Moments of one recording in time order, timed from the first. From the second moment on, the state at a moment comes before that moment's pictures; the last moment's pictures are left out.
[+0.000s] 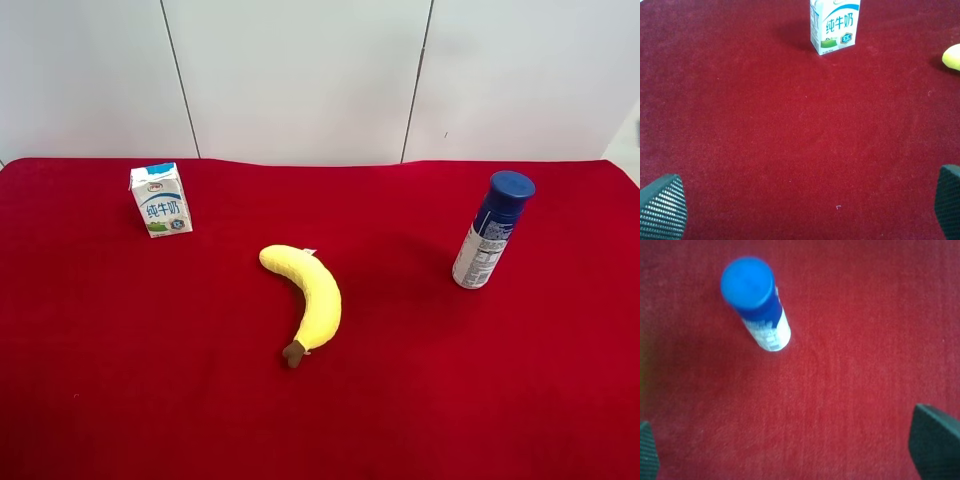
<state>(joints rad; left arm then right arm) 0.01 -0.01 -0.51 -0.07 1.07 0.11 0.05 0.96 -1.08 0.07 1.13 -0.01</state>
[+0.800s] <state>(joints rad) 0.01 -0.01 -0.51 -0.07 1.07 0.11 0.16 1.60 -1.37 0.03 1.20 0.00</state>
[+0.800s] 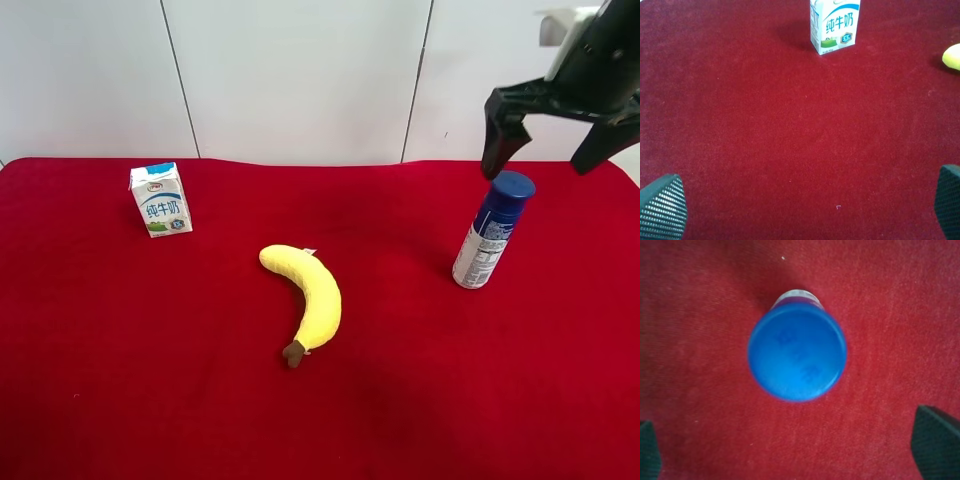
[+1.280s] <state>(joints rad) 0.01 -0.01 -0.51 -0.07 1.07 0.11 0.16 1.76 -1.37 0.00 1.11 0.00</state>
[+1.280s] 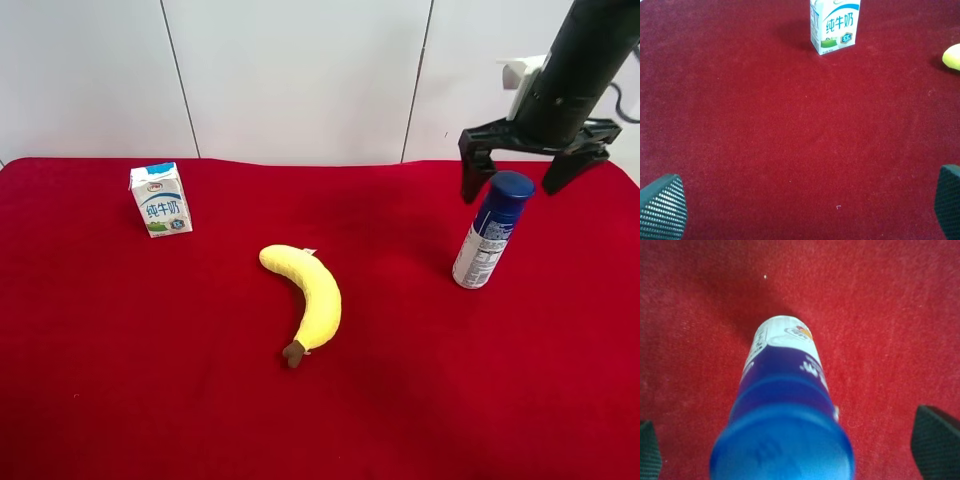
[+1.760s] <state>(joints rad) 0.01 -0.01 -0.51 -0.07 1.07 0.11 0.16 1.84 -1.37 0.00 1.09 -0.01</state>
